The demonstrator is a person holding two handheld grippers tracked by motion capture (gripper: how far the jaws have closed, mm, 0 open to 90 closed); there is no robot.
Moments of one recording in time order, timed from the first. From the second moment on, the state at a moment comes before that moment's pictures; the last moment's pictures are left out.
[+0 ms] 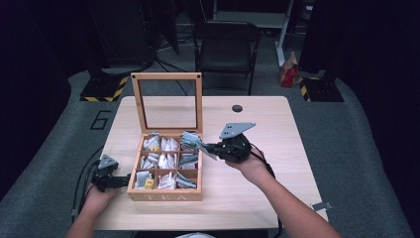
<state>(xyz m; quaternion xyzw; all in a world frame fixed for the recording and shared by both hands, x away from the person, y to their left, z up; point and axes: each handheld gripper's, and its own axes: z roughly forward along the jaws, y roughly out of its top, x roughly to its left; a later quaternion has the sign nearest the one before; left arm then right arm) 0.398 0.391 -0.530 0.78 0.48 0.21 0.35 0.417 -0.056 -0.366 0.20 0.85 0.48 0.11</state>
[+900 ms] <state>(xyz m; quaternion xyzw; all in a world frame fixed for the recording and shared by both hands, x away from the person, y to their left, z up) 0.398 0.391 -0.530 0.78 0.48 0.21 0.35 0.421 -0.098 -0.372 0.24 0.84 0.47 0.13</state>
